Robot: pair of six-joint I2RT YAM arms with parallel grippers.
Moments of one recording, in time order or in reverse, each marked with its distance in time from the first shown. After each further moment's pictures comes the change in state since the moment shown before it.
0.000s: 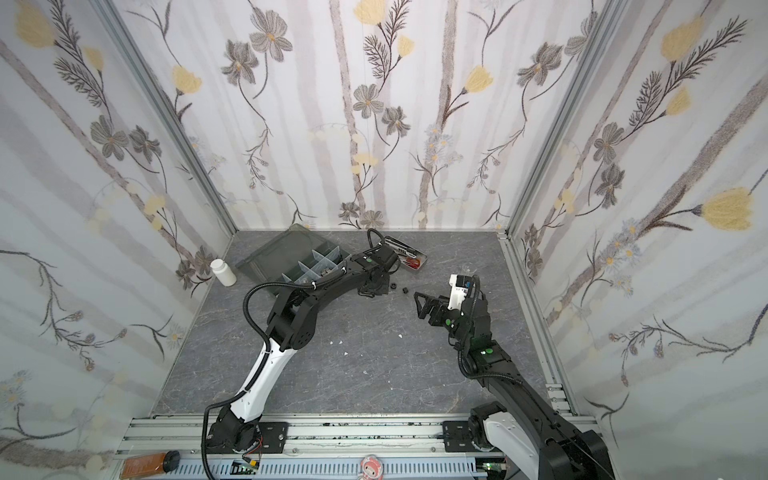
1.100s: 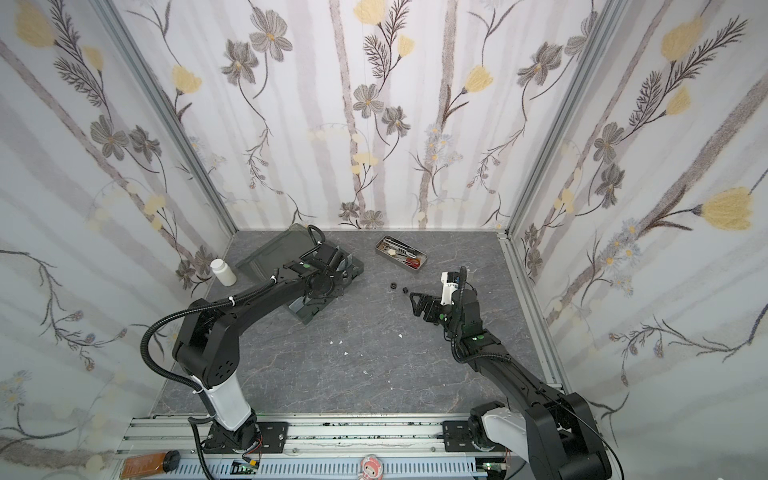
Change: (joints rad) left arm 0.174 -0.675 -0.755 0.191 0.018 0.004; right arm 0.016 0.191 0.072 -0.016 -0.005 -0.026
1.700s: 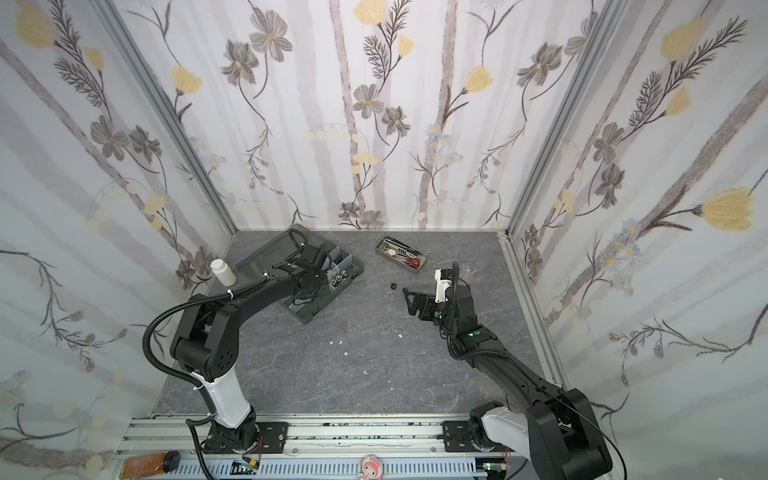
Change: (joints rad) left arm 0.124 0.038 -0.068 0.095 -0.010 0.004; right arm 0.048 0.015 0.059 -0.067 0.039 -0.019
